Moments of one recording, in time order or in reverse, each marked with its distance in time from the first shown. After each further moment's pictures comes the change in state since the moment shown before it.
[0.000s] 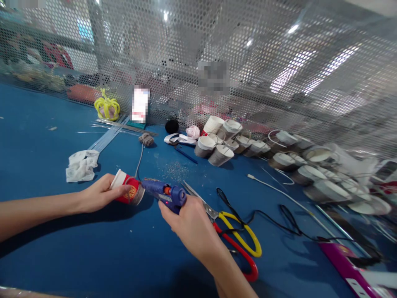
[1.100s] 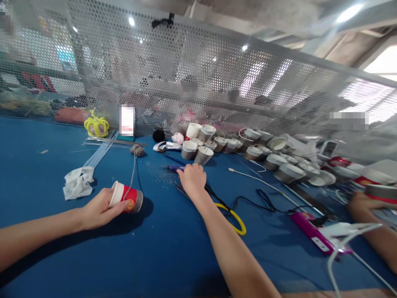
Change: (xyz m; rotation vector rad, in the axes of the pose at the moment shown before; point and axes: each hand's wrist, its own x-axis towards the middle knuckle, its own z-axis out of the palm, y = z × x) left_hand -0.007 0.005 0.001 0.321 0.011 0.356; right_hand 0.084 0.040 -0.020 0.037 0.289 -0.045
